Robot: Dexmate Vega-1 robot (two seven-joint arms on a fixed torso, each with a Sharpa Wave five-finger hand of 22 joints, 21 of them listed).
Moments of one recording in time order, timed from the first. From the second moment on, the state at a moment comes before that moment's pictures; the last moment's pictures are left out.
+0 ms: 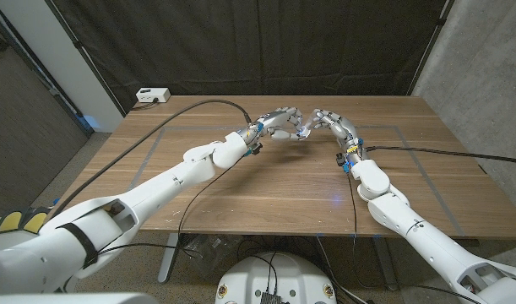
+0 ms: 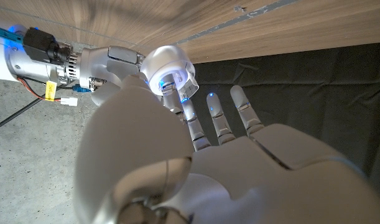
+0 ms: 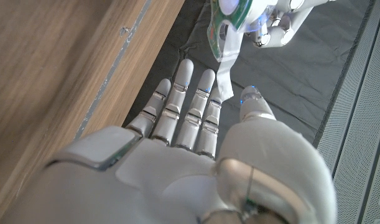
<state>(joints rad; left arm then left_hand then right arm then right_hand) 0.48 0.49 0.84 -1.31 0.47 -0.38 0.18 1.21 0.12 -0.01 0.14 0.56 0.95 -0.04 0.53 0.21 0.06 -0.17 1.07 1.18 -0.09 0.00 1.07 1.19 -0.17 0.20 0.98 0.77 -0.89 -0.49 -0.44 -1.35 0.35 0.46 -0.15 0.81 0.11 0.22 -0.17 0.26 0.67 -0.11 0.23 0.20 0.72 -0.12 0.54 0.44 0.57 -0.05 0.79 0.69 0.24 -0.02 0.58 0.32</state>
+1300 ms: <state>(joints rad) 0.48 0.49 0.84 -1.33 0.48 -0.43 0.13 1.23 0.13 -0.03 0.15 0.56 0.95 -0.04 0.53 0.23 0.07 -0.17 1.07 1.16 -0.07 -0.01 1.07 1.19 -0.17 0.20 1.00 0.78 -0.87 -0.48 -0.45 -1.32 0.34 0.45 -0.15 0.80 0.06 0.04 -0.05 0.26 0.64 -0.05 0.20 0.20 0.69 -0.07 0.66 0.54 0.56 -0.05 0.89 0.73 0.21 -0.01 0.70 0.39</state>
